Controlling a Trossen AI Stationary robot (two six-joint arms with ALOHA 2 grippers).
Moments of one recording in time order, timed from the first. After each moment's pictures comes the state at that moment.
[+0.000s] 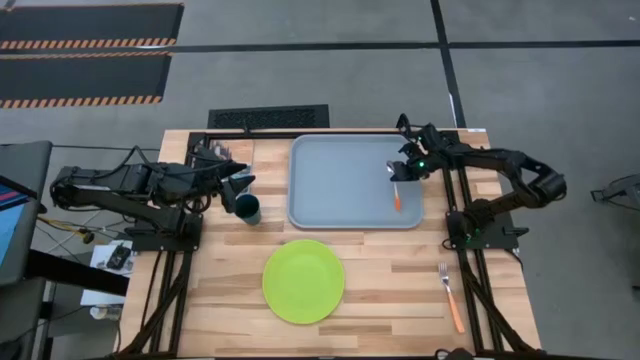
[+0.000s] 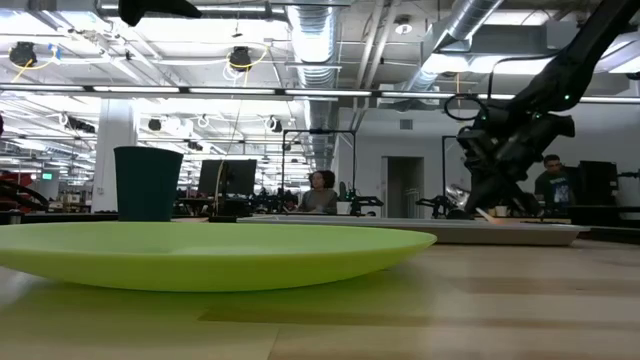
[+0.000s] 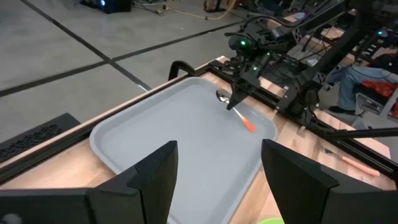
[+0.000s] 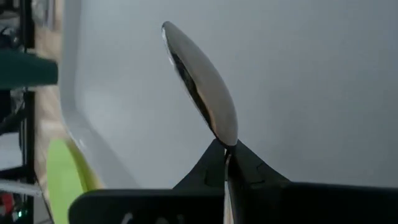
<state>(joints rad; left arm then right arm) -0.13 0.77 0.98 -0.62 -0.58 -0.55 -1.00 1.38 0.53 -0.21 -0.61 0.41</state>
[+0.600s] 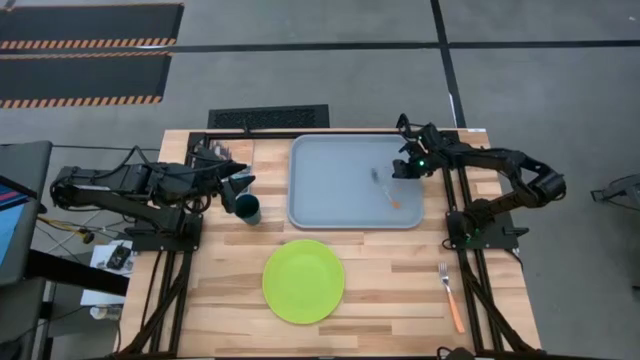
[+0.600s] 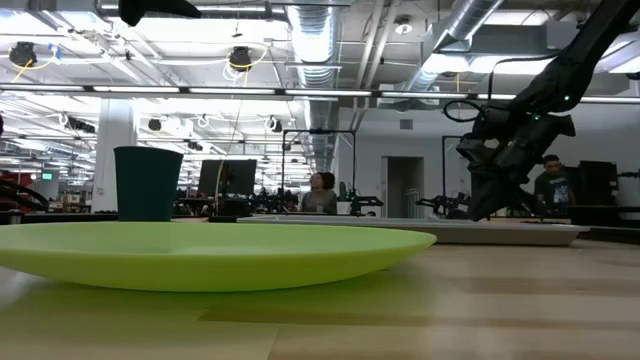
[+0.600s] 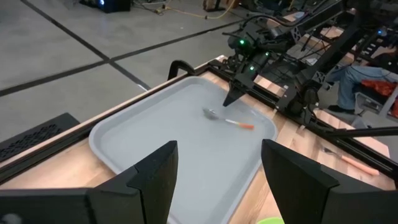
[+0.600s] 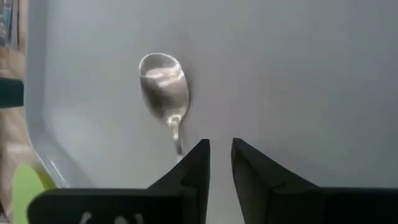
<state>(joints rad) -0.13 0.77 0.98 -0.62 -0.58 -0.55 -1.01 1.38 0.54 -0.21 -0.51 0.44</state>
